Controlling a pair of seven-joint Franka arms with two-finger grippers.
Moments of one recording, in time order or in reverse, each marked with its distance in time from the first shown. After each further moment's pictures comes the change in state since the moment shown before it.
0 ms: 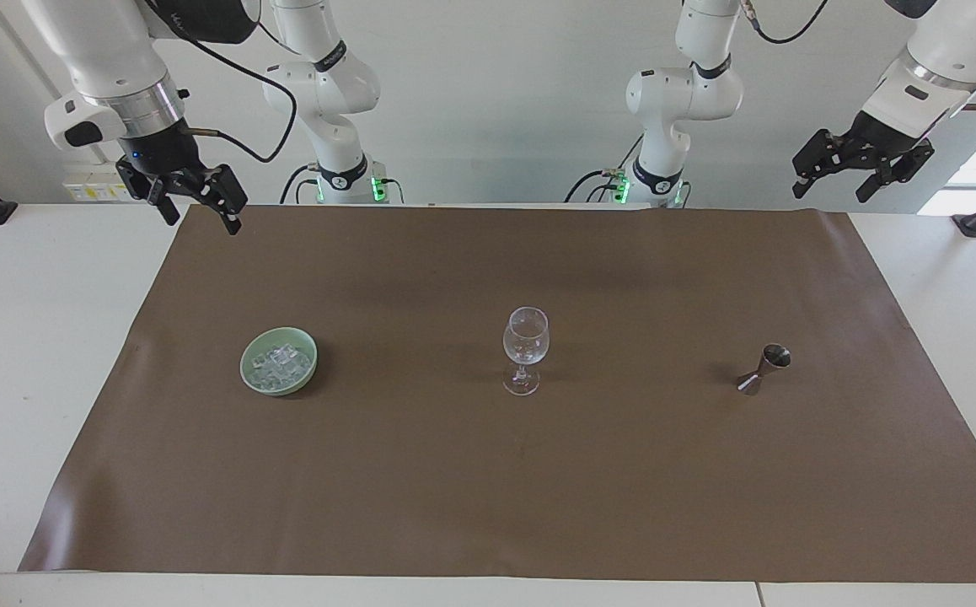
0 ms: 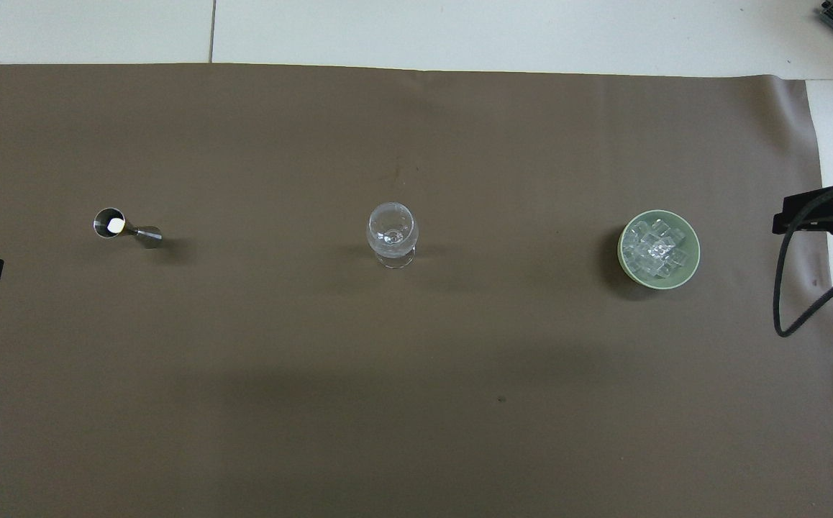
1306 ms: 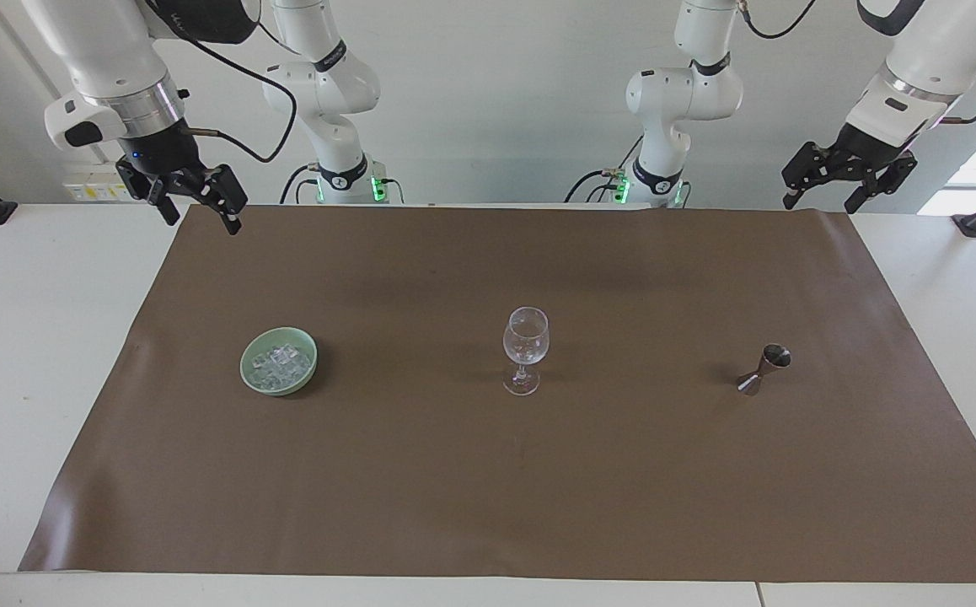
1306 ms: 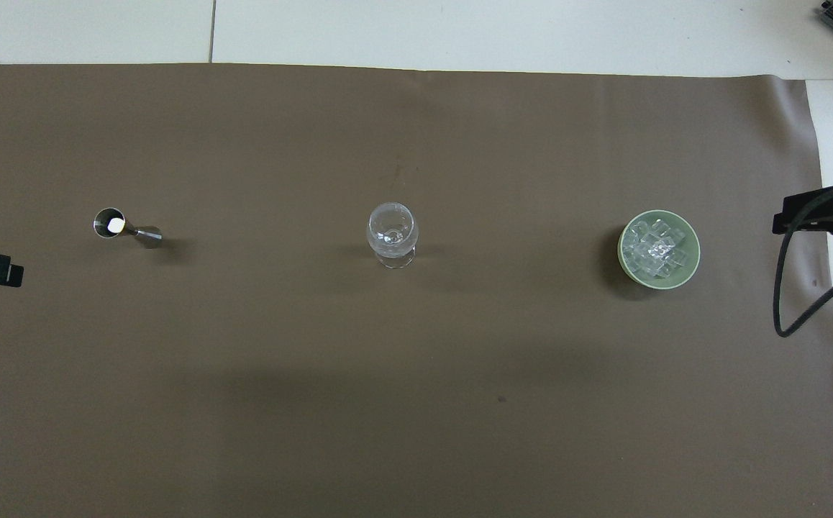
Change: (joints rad) left arm -0.001 -0.090 -0.004 -0.181 0.000 0.155 0.003; right arm 0.000 0.000 0.000 0.000 0.000 0.000 0.000
